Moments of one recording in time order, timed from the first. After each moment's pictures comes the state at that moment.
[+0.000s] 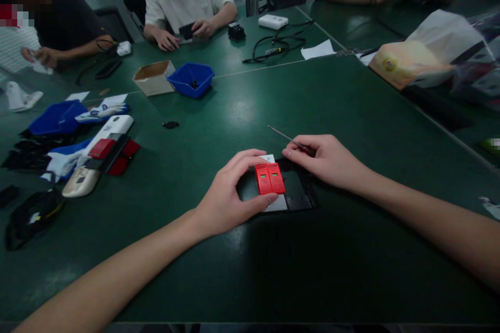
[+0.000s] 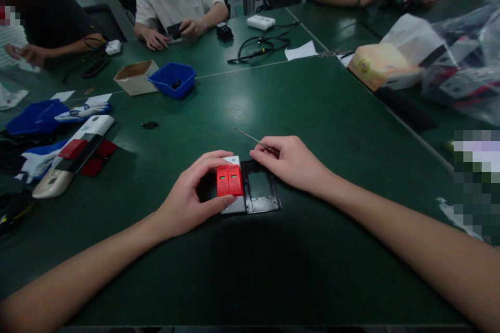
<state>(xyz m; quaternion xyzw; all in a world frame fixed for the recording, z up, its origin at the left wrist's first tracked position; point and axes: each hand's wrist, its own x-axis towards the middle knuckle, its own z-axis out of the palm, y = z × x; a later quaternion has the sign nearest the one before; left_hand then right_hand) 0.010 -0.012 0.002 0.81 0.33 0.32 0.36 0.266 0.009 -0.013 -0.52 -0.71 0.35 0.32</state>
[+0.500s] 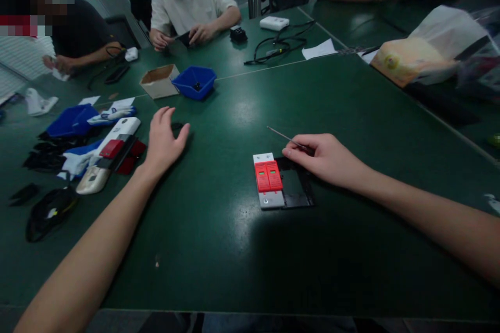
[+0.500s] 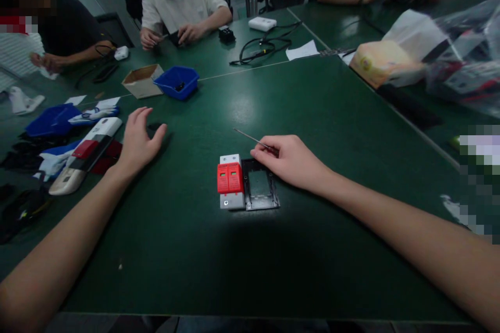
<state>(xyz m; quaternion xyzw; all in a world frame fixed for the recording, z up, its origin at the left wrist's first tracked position) -0.104 0.104 0.001 0.76 0.60 0.25 -0.03 0.267 0.008 -0.011 -0.51 -0.72 0.35 0.32</state>
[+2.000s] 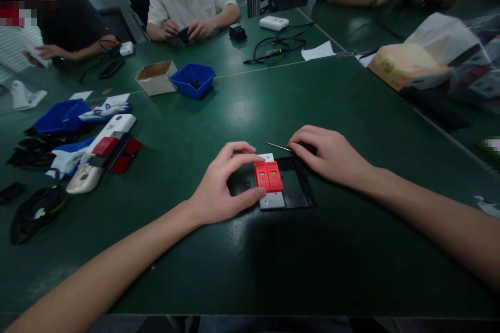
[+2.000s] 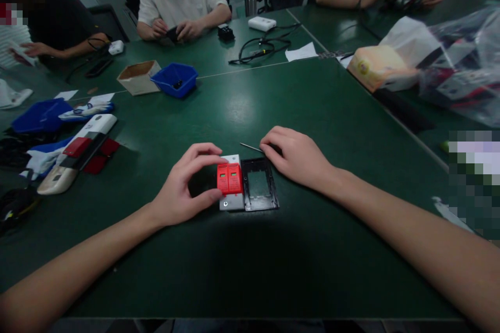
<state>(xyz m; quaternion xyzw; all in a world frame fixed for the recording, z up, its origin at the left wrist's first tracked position) -0.002 0.000 0.008 0.85 0.31 0.33 0.26 0.283 0.017 -0.017 -0.49 -0.82 0.14 0.26</state>
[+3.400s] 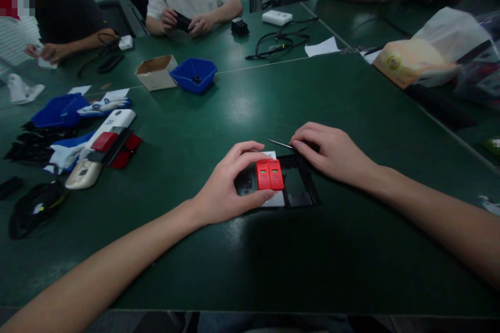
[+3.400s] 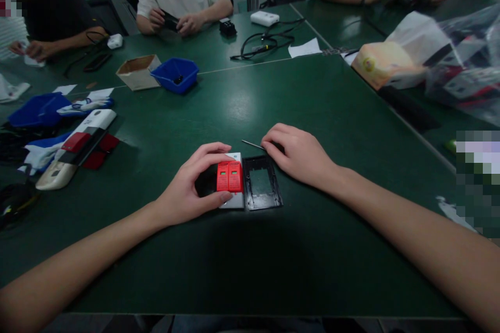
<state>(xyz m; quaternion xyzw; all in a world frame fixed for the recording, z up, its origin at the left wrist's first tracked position) 0.002 -0.005 0.004 0.84 0.31 0.30 0.33 0.283 0.016 -0.018 -0.48 -0.83 0.13 0.25</state>
